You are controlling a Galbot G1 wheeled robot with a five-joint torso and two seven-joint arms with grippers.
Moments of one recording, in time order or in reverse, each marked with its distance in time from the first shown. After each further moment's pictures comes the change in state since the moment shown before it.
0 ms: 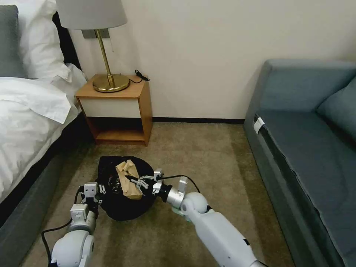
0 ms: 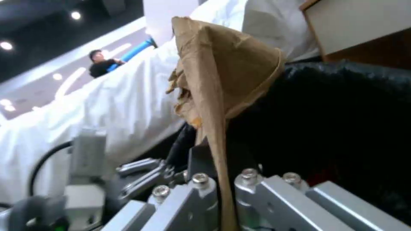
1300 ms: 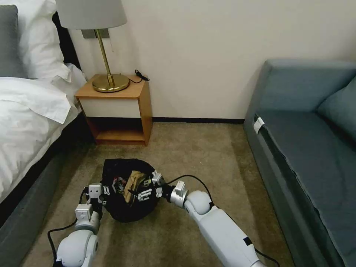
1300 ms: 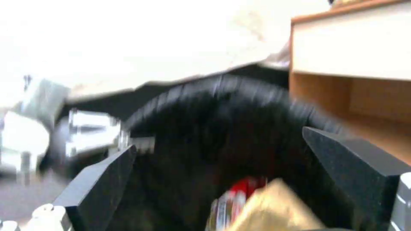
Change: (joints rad) left arm -0.013 0.011 0.021 0.037 -0.025 -0.002 -0.008; right arm -0.017 -0.026 0.067 0.075 -0.373 0.069 0.060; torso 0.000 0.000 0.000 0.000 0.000
